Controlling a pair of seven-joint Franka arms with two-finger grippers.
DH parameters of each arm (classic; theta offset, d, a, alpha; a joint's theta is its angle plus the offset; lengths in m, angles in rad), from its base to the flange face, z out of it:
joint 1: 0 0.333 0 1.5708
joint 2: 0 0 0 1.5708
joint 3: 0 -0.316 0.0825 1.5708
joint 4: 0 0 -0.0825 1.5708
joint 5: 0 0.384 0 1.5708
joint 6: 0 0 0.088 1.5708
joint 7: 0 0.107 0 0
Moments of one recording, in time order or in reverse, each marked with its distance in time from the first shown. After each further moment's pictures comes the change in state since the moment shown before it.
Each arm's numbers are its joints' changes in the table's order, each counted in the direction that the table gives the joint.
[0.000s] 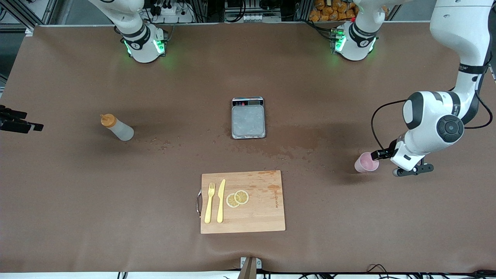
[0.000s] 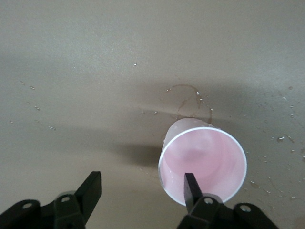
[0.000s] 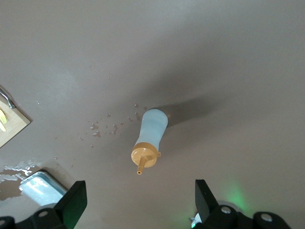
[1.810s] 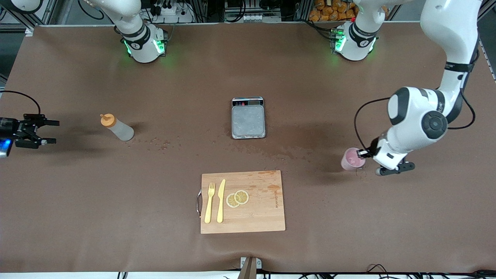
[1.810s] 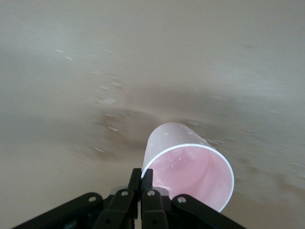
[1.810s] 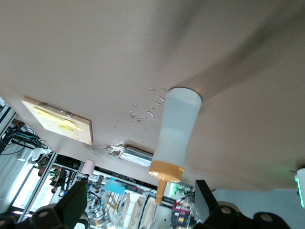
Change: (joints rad) left arm -0.007 0.068 0.188 -0.024 -0.080 -0.053 -0.200; right arm -0.266 -0.362 0.003 0.040 0.408 -0.075 0.147
